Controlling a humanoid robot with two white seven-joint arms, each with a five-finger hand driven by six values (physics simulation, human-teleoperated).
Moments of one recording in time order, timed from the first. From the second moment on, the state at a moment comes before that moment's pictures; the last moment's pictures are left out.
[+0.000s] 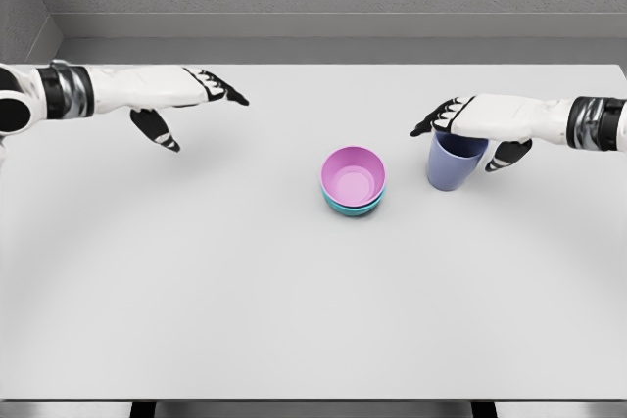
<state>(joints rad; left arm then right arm) -0.91 0.65 -0.78 -1.15 -0.30 -0.61 -0.61 -0.78 -0.78 0.73 -1.30 0.37 -0.61 0.61</state>
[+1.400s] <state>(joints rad) -0.90 0.65 -0.78 -1.15 -0.30 -0.61 -0.61 -0.79 -0.77 0.73 -1.28 0.38 -0.61 0.61</state>
